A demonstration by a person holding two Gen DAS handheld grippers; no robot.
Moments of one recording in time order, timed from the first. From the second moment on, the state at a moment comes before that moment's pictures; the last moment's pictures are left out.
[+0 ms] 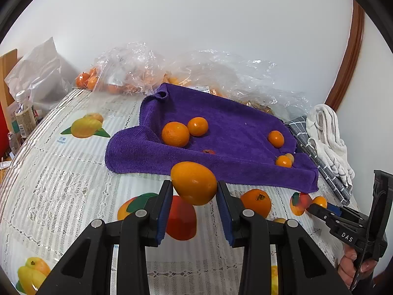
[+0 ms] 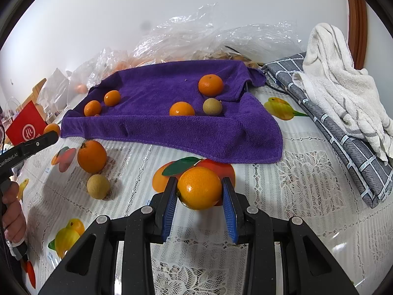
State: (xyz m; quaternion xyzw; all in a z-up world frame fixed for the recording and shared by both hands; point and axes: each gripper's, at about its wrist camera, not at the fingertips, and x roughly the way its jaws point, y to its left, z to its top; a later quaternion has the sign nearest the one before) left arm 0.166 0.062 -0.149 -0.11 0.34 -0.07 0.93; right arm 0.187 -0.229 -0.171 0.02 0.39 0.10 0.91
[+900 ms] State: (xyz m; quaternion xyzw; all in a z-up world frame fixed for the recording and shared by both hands) left arm 0.166 0.075 -0.124 -0.13 0.33 -0.05 0.93; right arm 0.190 -0.225 -0.141 0.02 0.37 0.10 0.92
